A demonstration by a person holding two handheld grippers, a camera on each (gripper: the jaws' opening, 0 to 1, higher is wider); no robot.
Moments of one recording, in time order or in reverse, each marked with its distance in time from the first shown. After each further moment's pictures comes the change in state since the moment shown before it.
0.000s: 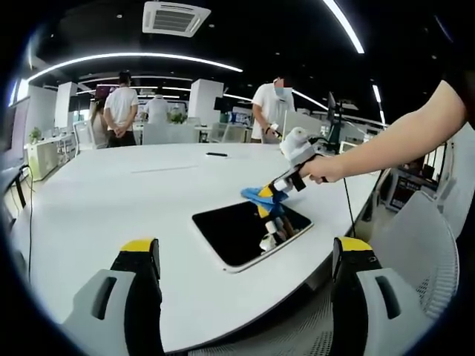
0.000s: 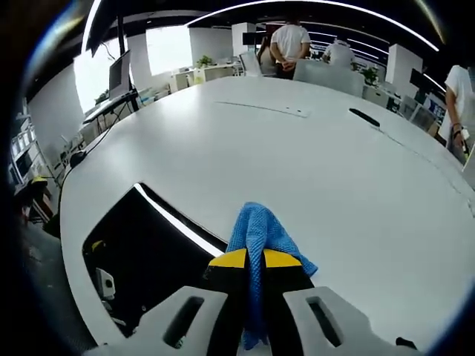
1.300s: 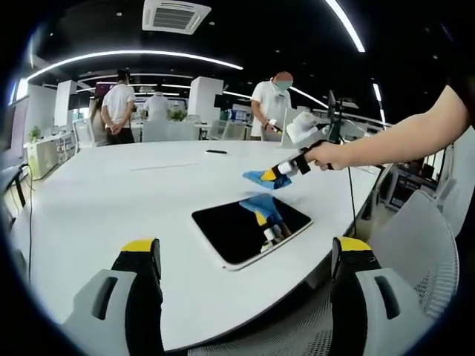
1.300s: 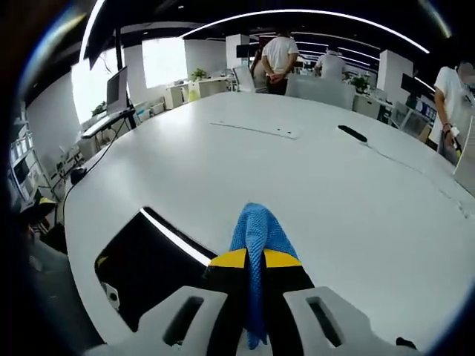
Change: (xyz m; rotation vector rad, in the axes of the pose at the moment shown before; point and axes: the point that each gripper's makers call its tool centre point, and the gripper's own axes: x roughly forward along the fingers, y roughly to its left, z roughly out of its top) left arm 0.001 -0.001 -0.002 -0.002 0.014 -0.002; right arm -0.039 -0.011 0.034 0.027 -0.100 -0.054
